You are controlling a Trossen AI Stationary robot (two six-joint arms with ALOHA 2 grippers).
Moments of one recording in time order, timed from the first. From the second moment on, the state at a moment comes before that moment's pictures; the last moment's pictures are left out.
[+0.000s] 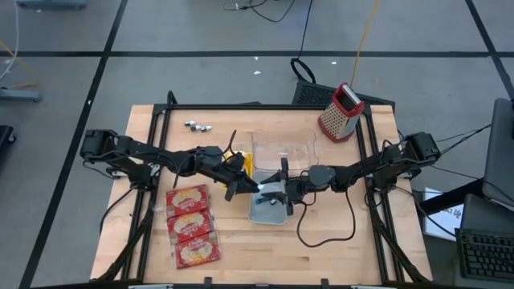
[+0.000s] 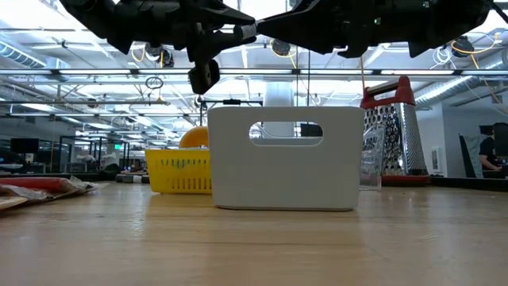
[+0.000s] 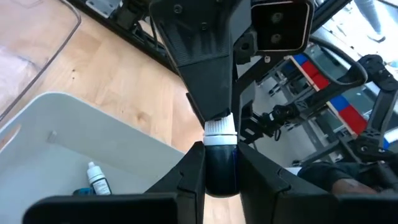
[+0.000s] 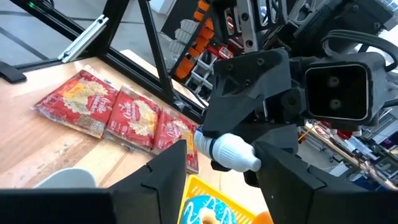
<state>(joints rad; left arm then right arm) -0.01 1.47 0.74 0.52 0.34 -0.67 0.20 1.56 0.69 0.82 0.08 -0.56</state>
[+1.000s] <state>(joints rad) 0.02 1.45 0.75 0.55 0.28 -0.43 0.20 1.56 0.69 0.78 -0.04 -0.47</state>
